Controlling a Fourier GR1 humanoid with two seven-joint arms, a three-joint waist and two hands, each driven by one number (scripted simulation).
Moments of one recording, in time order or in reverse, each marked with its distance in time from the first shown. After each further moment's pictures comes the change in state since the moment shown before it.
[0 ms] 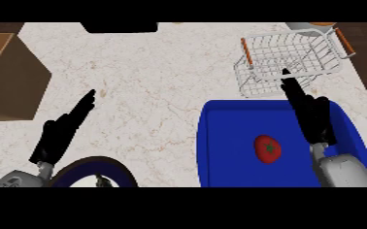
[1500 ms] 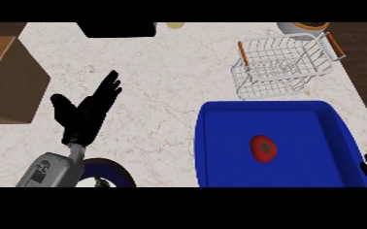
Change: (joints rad) left arm -0.108 -0.220 0.060 -0.051 0.120 0.053 0.110; right arm 0.823 -0.047 -0.181 -0.503 0.480 -0.235 -0.546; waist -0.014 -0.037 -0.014
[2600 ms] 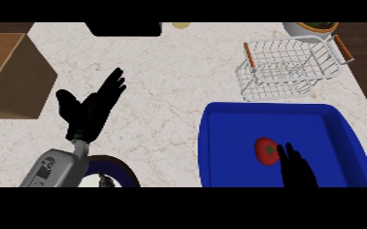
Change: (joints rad) left arm -0.020 -0.048 0.035 0.007 -0.047 -0.044 0.030; right arm -0.113 0.333 0.487 -0.169 0.936 0.243 0.943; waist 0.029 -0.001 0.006
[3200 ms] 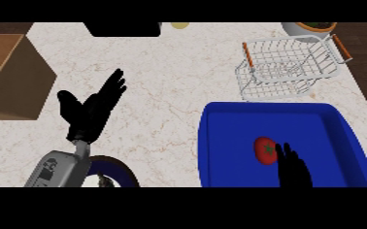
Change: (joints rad) left arm 0.017 -0.055 0.056 -0.002 -0.063 -0.048 0.020; right arm -0.040 -0.003 -0.022 0.137 0.011 -0.092 0.046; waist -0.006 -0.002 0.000
